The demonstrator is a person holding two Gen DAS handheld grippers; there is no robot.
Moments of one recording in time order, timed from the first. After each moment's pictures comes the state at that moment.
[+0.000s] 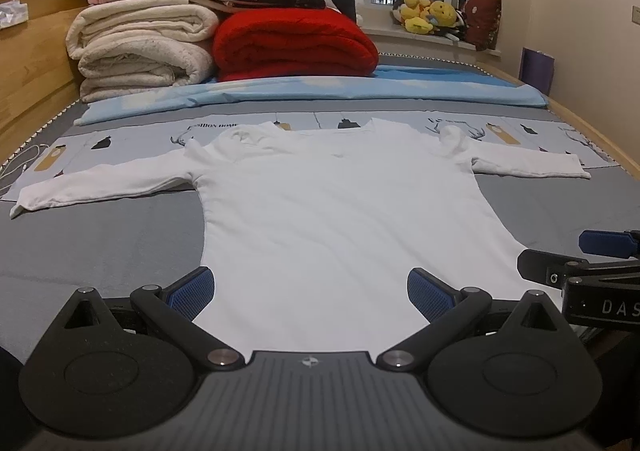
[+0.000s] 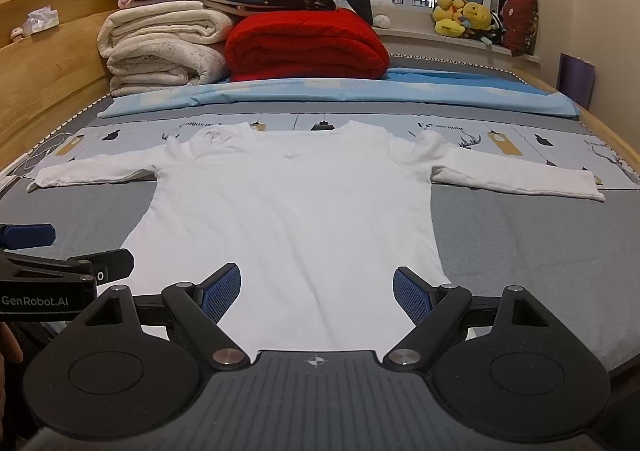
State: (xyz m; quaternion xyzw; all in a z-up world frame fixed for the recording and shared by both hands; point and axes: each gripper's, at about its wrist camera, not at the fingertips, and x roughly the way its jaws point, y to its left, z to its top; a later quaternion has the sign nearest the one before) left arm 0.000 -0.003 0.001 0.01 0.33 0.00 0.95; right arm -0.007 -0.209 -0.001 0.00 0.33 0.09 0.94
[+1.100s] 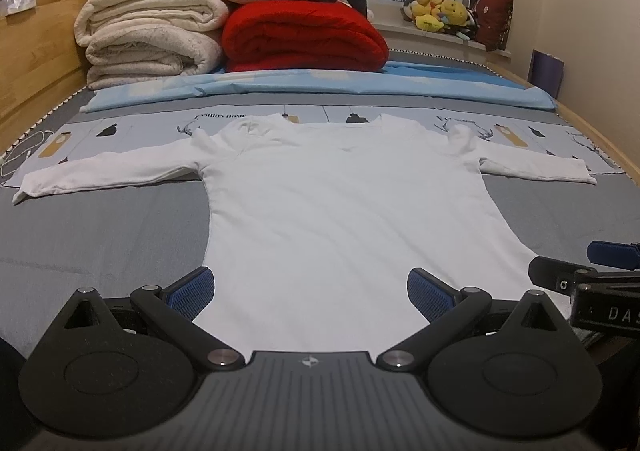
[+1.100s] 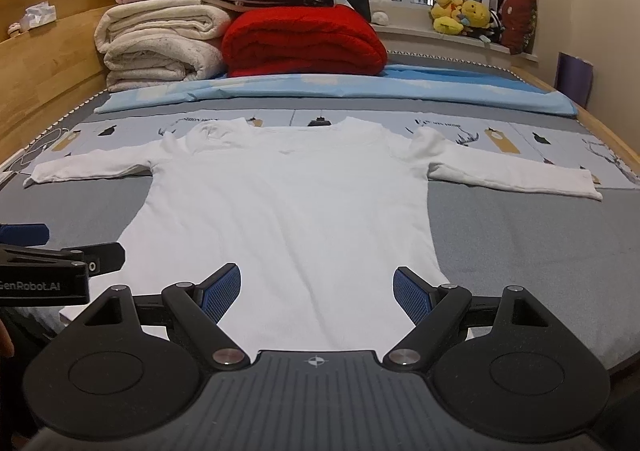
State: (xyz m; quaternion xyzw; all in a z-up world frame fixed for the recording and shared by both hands) left arm 0.004 0.002 -0.002 0.00 0.34 0.01 0.94; right arm -0.006 -0.209 -0.007 0.00 0.33 0.08 0.94
